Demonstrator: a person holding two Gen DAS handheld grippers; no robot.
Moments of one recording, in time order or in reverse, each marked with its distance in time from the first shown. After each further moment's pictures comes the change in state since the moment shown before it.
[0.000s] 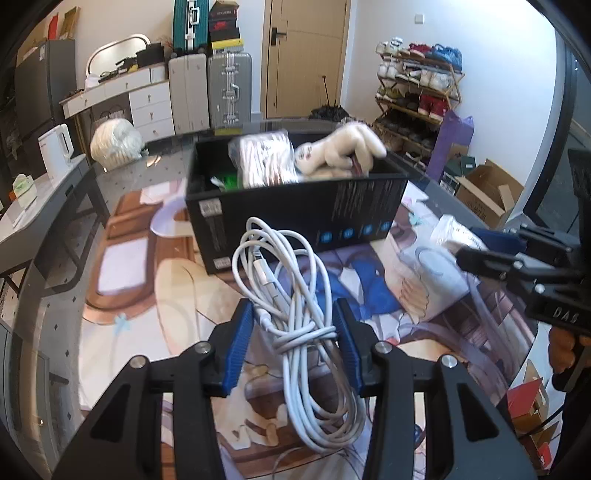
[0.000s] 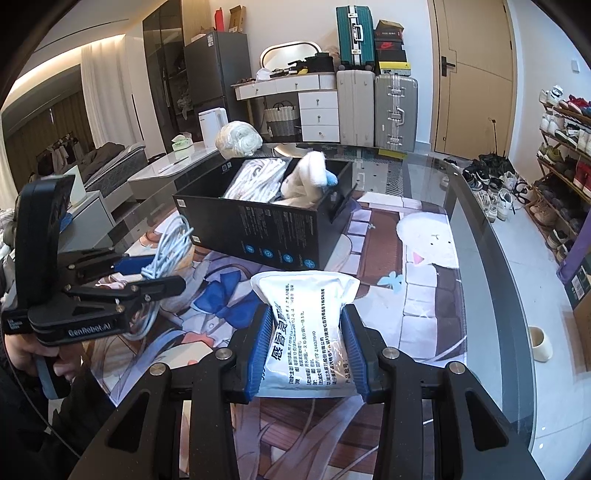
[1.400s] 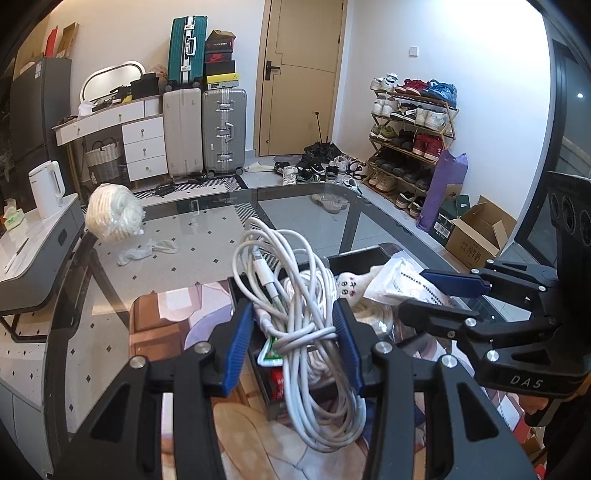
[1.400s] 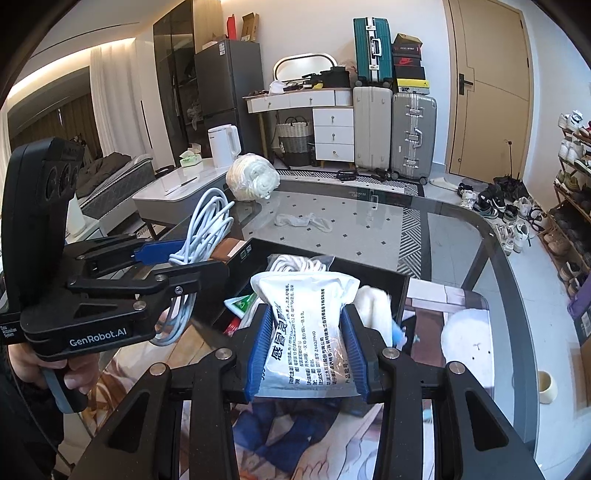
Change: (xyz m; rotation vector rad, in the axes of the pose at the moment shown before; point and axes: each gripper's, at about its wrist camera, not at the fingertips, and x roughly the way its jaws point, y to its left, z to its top) left arm 0.006 0.059 0.112 0.013 -0.117 -0.056; right arm 0.050 0.036 0.115 -0.032 -0.043 0.031
